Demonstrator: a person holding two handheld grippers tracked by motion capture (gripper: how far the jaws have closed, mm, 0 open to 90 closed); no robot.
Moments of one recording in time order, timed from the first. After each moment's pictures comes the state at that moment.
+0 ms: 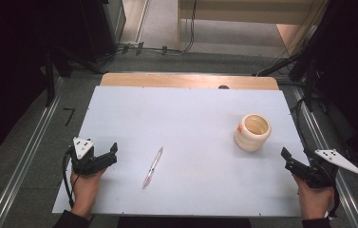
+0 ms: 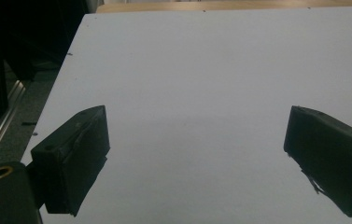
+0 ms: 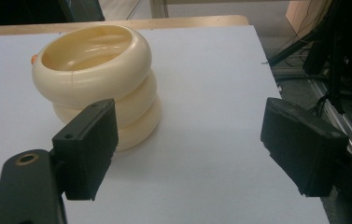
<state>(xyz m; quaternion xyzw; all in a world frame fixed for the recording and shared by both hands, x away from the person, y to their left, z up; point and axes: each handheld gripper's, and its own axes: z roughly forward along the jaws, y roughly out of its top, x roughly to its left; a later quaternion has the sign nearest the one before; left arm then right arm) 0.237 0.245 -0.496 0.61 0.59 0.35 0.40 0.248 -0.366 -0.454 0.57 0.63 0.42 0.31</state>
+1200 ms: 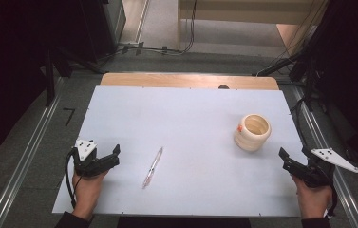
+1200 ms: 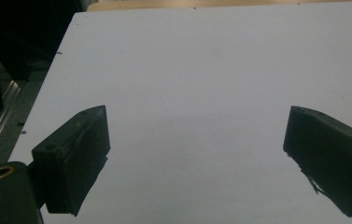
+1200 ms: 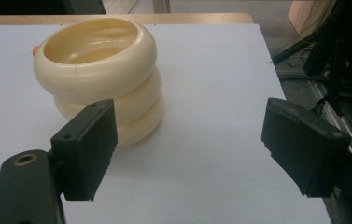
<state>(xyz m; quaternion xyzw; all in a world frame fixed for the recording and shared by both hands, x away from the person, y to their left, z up) 0.233 0.236 -0.495 0.62 0.58 0.34 0.40 0.251 -0.362 -0.455 0.56 0.65 0.41 0.32</state>
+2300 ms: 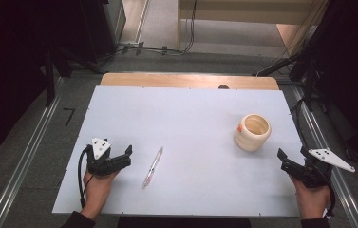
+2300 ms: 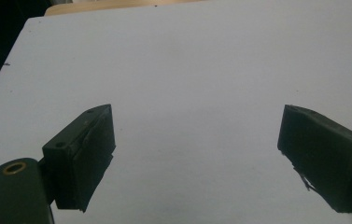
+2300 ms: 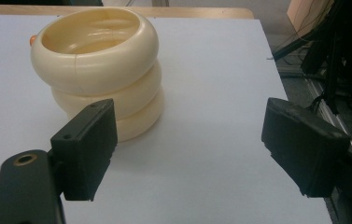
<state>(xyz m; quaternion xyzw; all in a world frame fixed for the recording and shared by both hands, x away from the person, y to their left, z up) 0.240 0.206 -0.491 0.65 0.55 0.33 0.40 0.251 -0.358 -0.457 0.56 0.65 0.40 0.32</state>
